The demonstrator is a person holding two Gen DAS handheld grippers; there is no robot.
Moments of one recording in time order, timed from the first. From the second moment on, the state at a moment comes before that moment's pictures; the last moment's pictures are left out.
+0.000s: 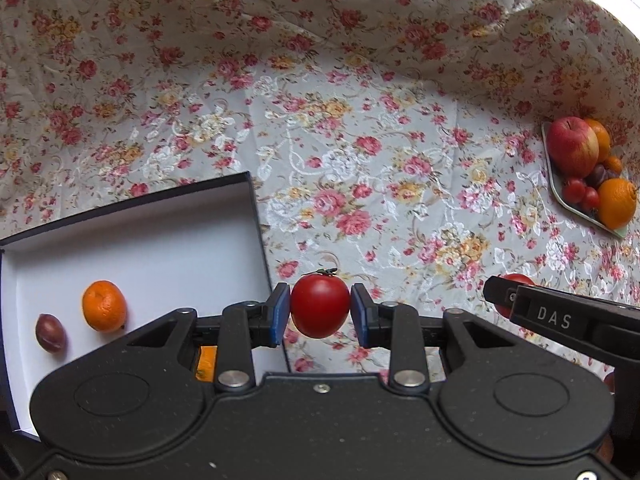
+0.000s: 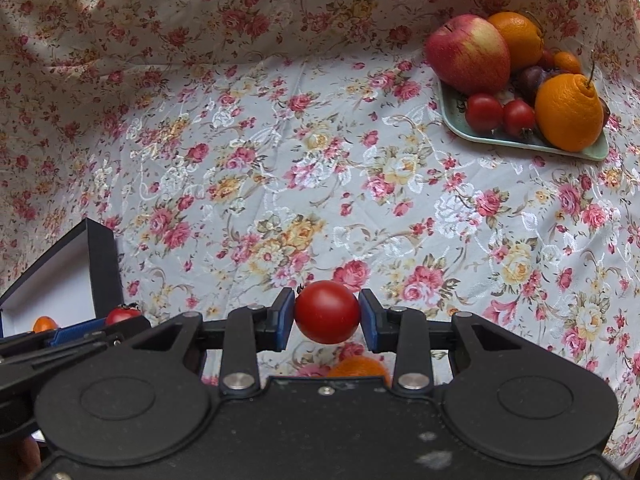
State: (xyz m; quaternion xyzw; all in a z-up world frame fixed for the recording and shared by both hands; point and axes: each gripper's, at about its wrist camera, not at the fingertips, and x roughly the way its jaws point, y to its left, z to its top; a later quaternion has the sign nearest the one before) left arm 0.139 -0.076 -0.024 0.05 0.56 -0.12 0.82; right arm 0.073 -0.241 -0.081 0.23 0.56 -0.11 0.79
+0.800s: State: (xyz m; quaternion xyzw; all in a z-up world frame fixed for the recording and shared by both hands) left arm 0.160 0.038 -0.021 0.02 0.55 0.00 0.83; right arm 0.117 -0.132 -0.048 0.21 0.51 0.02 0.83
